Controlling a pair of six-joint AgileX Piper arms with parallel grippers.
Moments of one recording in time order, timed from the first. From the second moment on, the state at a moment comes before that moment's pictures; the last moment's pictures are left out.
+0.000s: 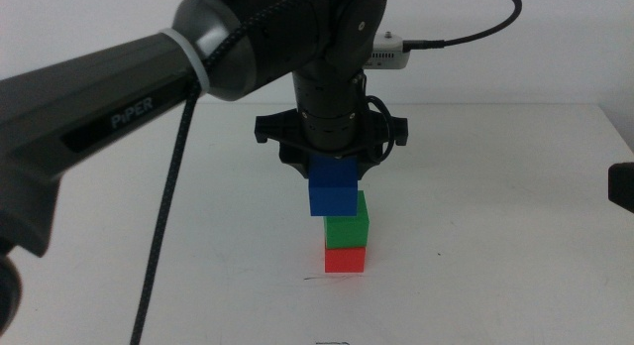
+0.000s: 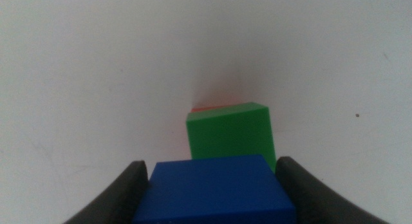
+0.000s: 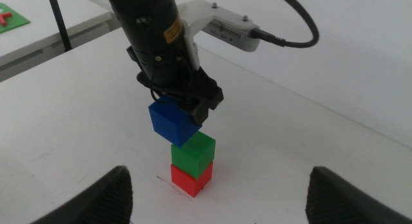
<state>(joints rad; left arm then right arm) -0.74 1.93 -1.84 0.13 1.24 -0.66 0.59 0.64 -0.96 0.07 0.75 -0.11</state>
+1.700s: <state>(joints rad) -0.74 2.03 -1.85 0.16 1.13 -0.70 0.59 0.64 -0.96 0.07 0.75 -0.11</state>
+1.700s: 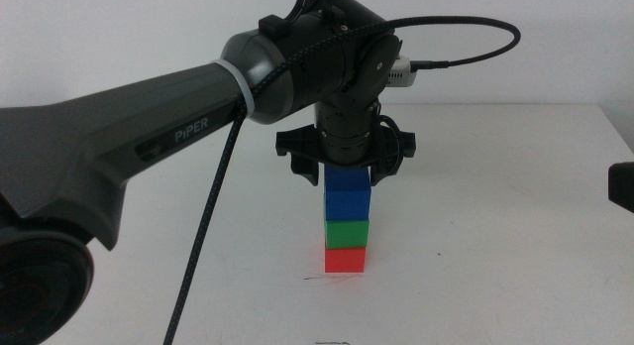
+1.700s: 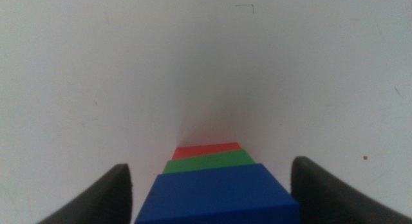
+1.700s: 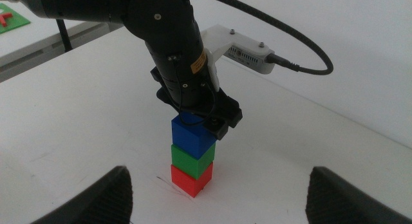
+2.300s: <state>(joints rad) -0.74 1.95 -1.85 0.16 1.13 -0.64 0.59 0.64 -0.96 0.07 0.75 -0.11</state>
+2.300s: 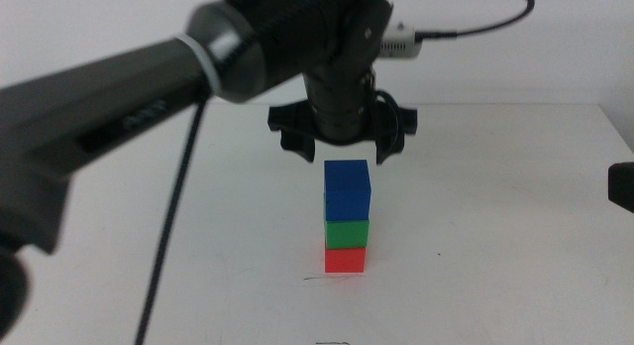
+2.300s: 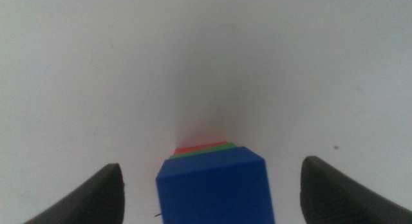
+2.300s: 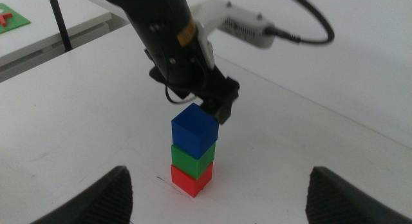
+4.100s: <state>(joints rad) -0.01 0.84 -1.24 0.11 0.75 0.00 0.59 0.64 -0.96 0.07 0.75 -0.11</state>
